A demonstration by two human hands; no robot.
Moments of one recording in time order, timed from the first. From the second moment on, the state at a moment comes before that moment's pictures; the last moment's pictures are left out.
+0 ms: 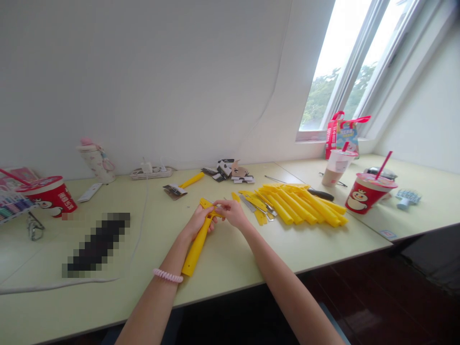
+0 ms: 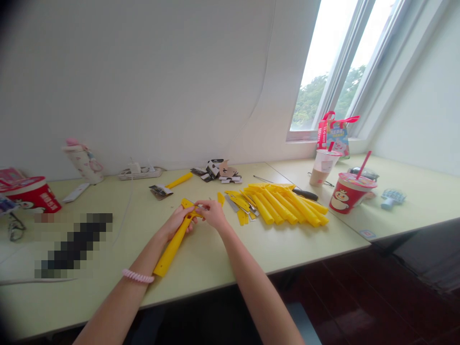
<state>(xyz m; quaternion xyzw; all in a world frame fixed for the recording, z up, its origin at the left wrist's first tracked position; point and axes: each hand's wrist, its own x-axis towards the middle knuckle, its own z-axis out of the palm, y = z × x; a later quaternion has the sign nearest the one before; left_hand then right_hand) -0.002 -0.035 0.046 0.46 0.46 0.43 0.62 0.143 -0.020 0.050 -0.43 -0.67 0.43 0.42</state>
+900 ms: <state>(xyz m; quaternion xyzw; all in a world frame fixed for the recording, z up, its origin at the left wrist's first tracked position) 0.001 -0.035 0.048 0.49 0.41 0.45 0.63 0.142 -0.024 0.055 -0.39 -0.60 0.53 0.47</state>
